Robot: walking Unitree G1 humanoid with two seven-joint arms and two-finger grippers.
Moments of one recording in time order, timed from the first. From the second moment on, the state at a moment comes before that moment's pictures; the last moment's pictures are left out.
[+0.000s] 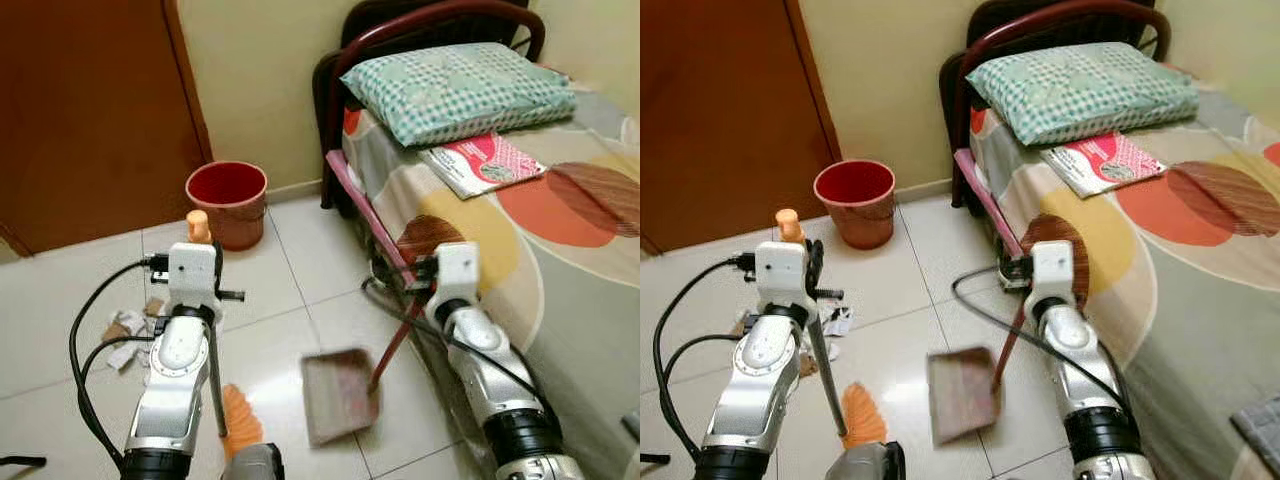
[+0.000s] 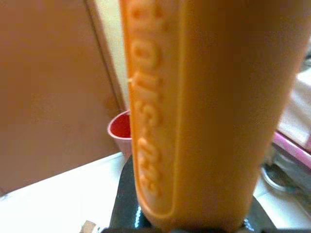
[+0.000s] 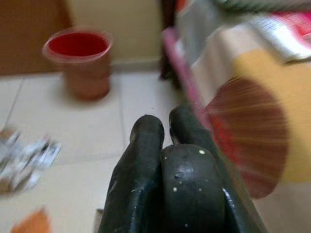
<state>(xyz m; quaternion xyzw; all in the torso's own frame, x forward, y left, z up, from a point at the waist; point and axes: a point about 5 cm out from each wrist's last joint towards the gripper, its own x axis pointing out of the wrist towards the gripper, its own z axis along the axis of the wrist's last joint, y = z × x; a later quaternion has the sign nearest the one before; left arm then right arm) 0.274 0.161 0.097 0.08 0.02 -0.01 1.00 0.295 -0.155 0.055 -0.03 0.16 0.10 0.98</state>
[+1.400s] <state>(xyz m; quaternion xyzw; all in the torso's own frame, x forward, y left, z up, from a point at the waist) 0.281 0.142 0.135 0.07 -0.08 -0.01 0.99 0.306 -0.162 0.104 -0.02 0.04 0.01 1.00</state>
